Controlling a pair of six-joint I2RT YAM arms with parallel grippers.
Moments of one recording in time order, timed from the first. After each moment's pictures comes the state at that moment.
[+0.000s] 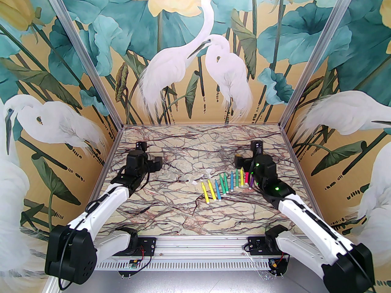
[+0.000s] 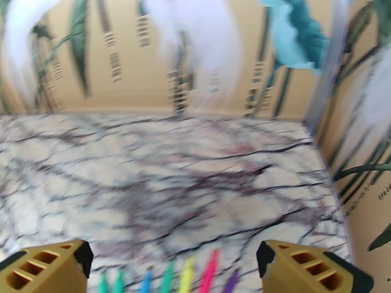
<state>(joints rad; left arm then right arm) -0.16 1.15 0.64 -0.09 -0.18 -0.18 0.31 0.99 0.63 0.02 0.30 0.10</state>
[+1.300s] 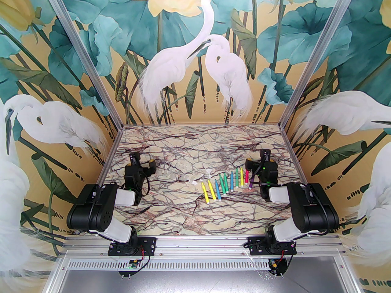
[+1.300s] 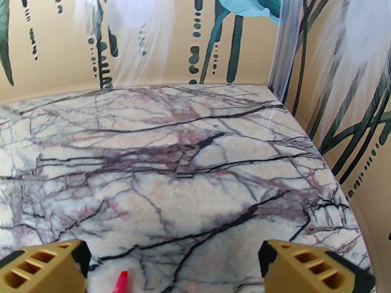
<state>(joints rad) 0.00 1.56 0.36 0.96 -0.12 -0.10 -0.02 1.55 0.37 0.86 0.08 0.03</state>
